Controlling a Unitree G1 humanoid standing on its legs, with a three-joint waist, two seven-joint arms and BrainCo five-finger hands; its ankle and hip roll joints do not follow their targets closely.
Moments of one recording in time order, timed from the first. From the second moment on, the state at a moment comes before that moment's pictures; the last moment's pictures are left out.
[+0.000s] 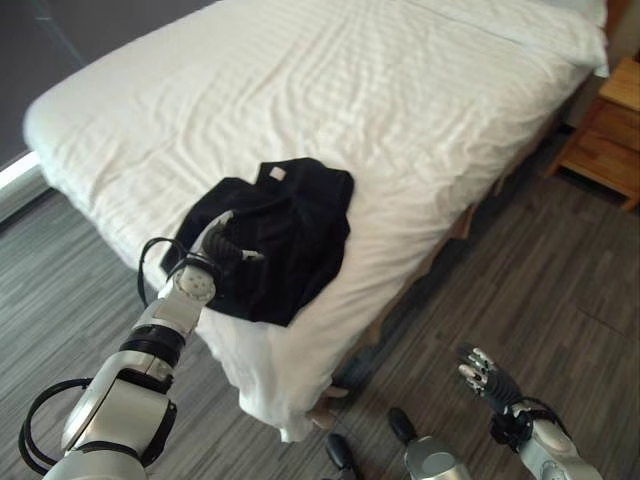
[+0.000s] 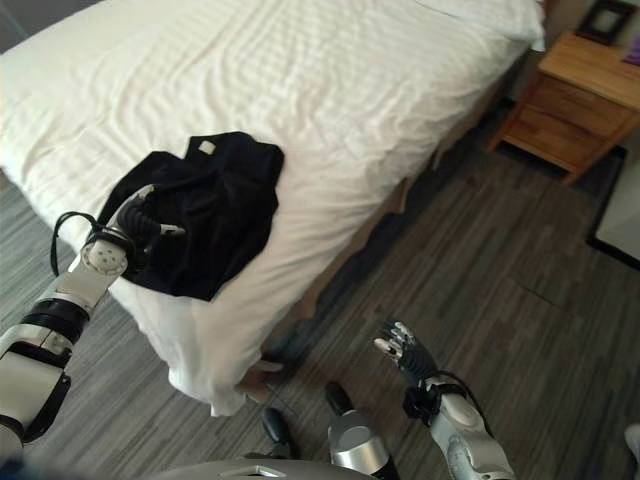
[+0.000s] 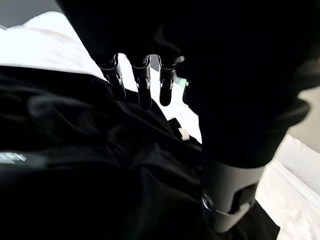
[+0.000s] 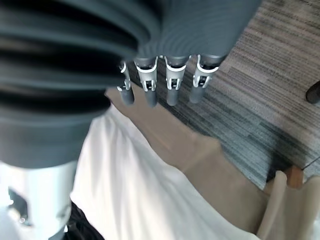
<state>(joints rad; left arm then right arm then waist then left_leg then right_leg) -0.70 0.65 -0.38 0.85 -0.03 -0.07 0.13 0.24 -0.44 0.19 0.21 0.59 0.01 0.15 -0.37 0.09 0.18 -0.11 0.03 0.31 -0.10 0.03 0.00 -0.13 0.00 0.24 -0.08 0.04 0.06</state>
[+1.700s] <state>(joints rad) -0.78 0.19 -0.23 0.39 -1.16 -0.29 0.16 0.06 -0.45 0.28 0.25 0.36 -0.06 0.00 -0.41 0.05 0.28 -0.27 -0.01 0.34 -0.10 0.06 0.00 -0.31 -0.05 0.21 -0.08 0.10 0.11</state>
